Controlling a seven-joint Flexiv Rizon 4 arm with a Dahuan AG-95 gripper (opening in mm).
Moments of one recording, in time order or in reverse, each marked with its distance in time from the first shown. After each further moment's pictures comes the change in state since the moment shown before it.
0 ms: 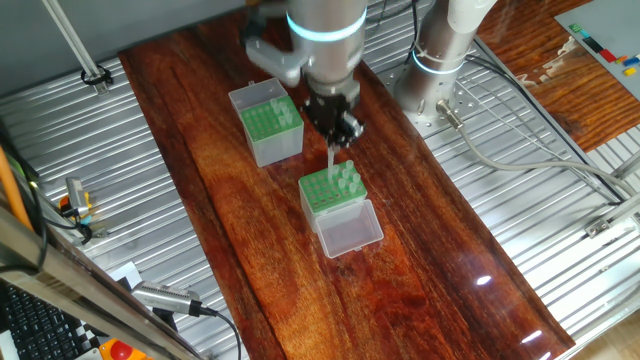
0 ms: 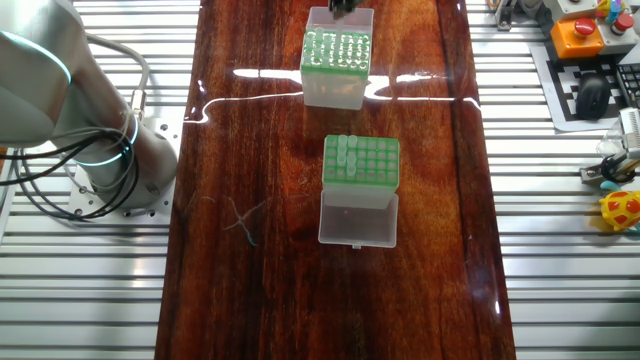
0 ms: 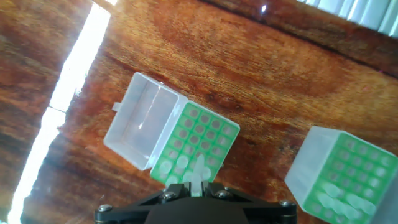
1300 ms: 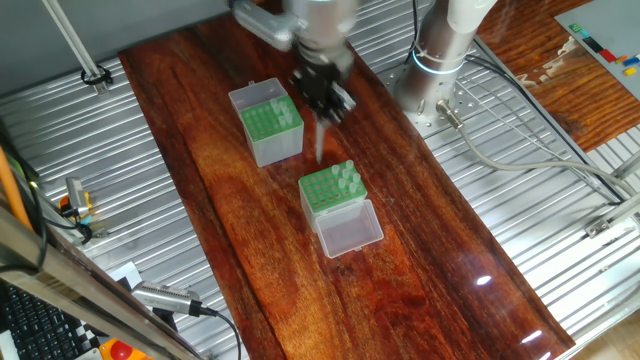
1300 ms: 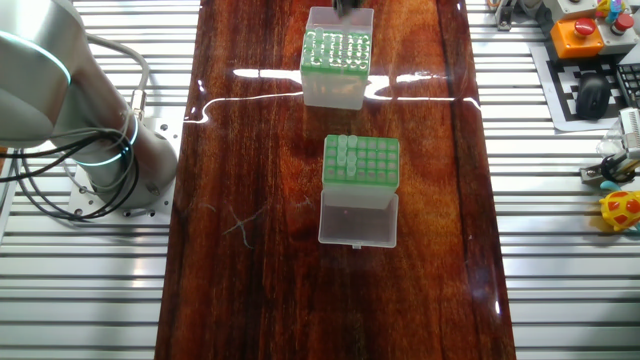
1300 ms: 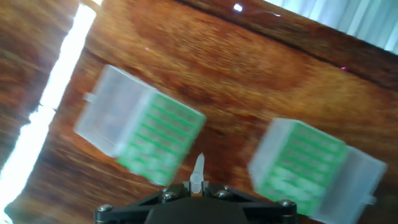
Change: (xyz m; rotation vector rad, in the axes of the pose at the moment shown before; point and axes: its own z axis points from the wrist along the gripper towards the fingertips) arm 0.018 -0.066 -0.021 0.044 0.019 -0.026
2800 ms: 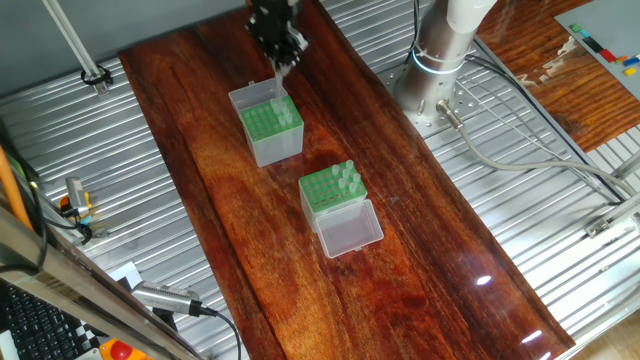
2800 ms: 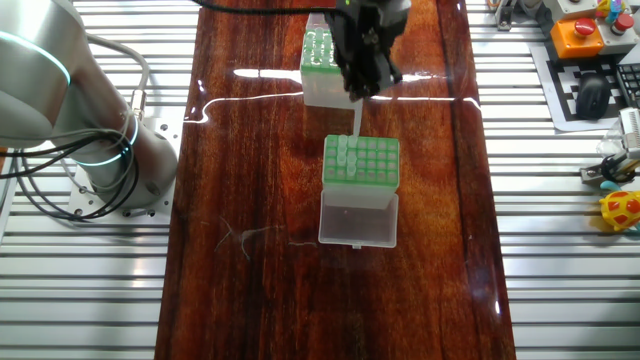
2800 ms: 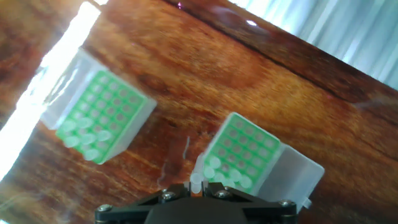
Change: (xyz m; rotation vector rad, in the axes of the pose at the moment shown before) arm 0.043 -0.115 -0.003 0.019 -0.028 -0.053
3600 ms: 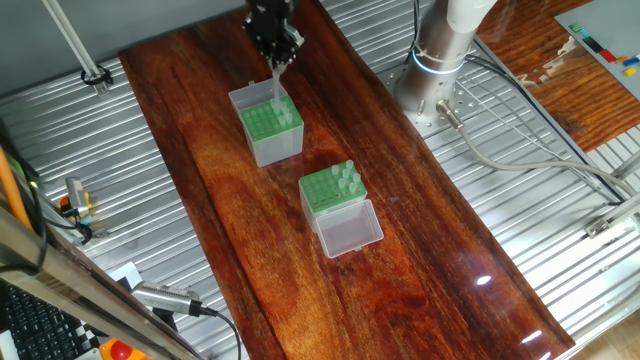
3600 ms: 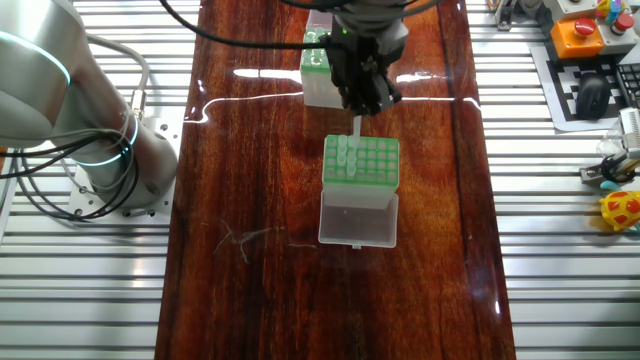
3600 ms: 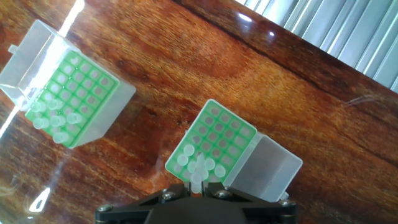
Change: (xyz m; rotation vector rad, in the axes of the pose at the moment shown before) arm -0.001 -0.003 0.022 -0.011 -0.026 -0.066
